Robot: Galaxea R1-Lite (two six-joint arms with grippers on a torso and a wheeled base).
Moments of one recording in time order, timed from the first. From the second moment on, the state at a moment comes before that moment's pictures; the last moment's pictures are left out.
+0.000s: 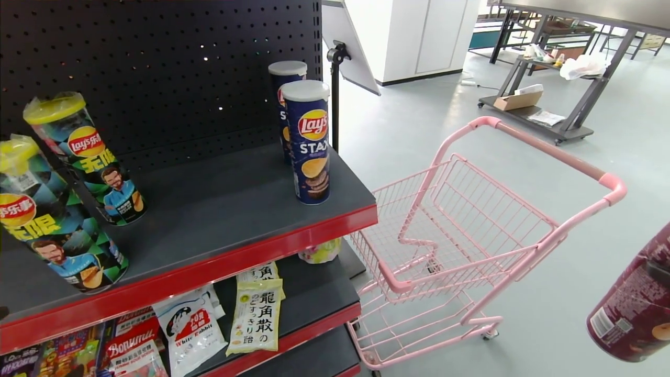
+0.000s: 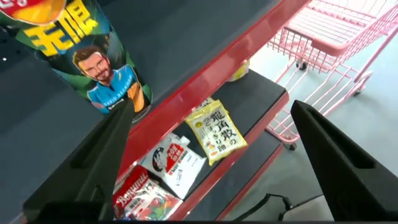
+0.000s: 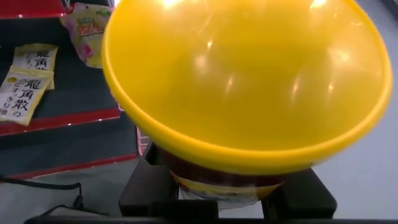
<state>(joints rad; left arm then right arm) -0.24 0.51 -0.37 0.08 -0.05 0.23 0.19 0.77 -0.53 0.03 -0.09 -0.17</state>
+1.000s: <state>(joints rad) -0.24 0.53 -0.38 0.07 -0.06 0.24 0.18 0.79 -0.53 0.03 -0.09 -0.18</state>
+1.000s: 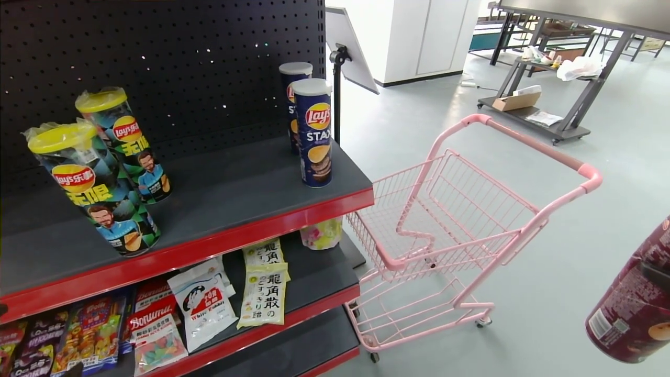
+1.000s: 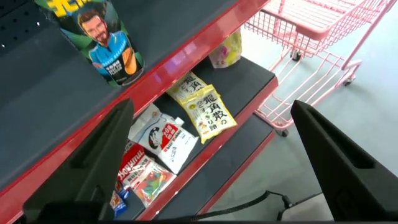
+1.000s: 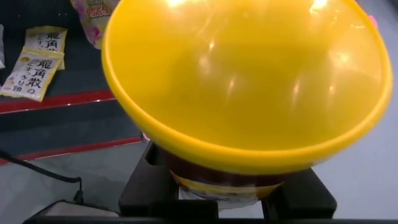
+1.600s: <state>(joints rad) -0.24 0.53 -0.40 0.08 -0.06 0.26 0.16 0.82 -0.55 0.02 -0.09 -0.20</state>
